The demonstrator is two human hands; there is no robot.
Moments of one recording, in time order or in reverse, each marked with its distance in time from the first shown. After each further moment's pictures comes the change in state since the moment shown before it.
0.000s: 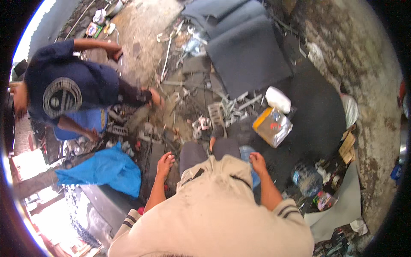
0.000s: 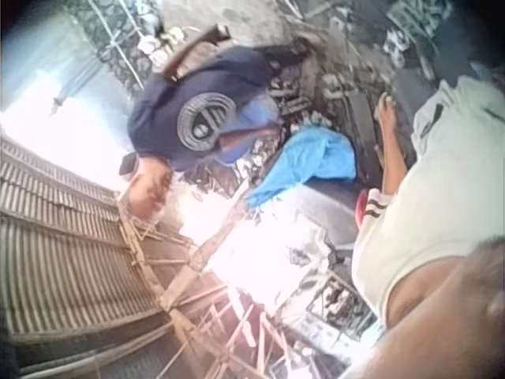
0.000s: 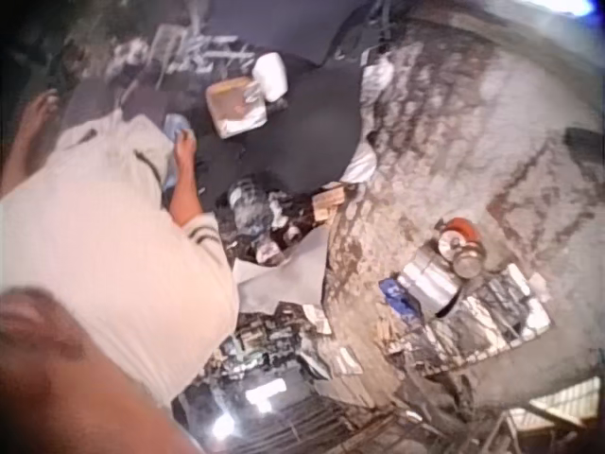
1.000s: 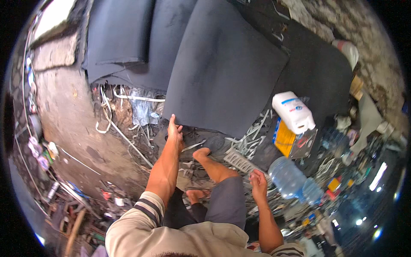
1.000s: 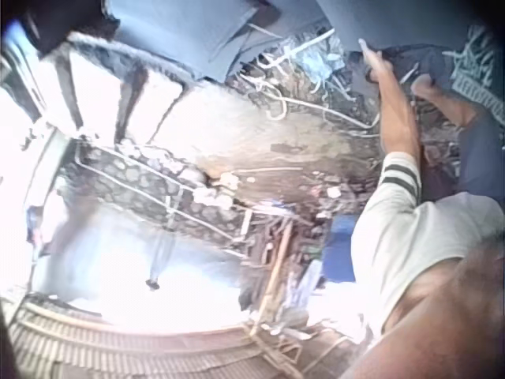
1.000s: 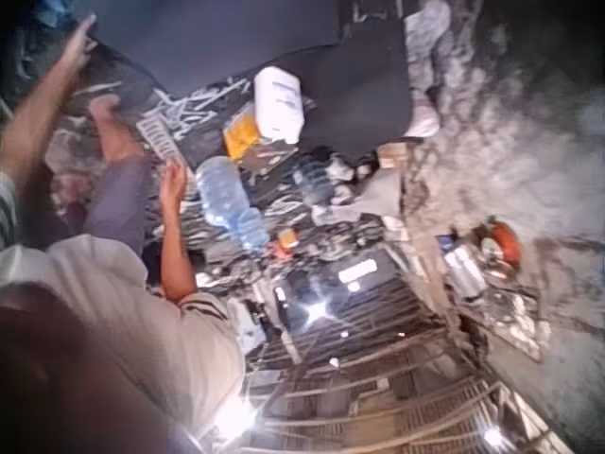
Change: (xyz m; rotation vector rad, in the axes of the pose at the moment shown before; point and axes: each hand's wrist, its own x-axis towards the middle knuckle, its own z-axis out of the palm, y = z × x) left_hand 0.824 0.356 0.339 -0.009 -0.122 -0.552; right_hand 0.405 -0.325 0.156 0.634 0.682 0.486
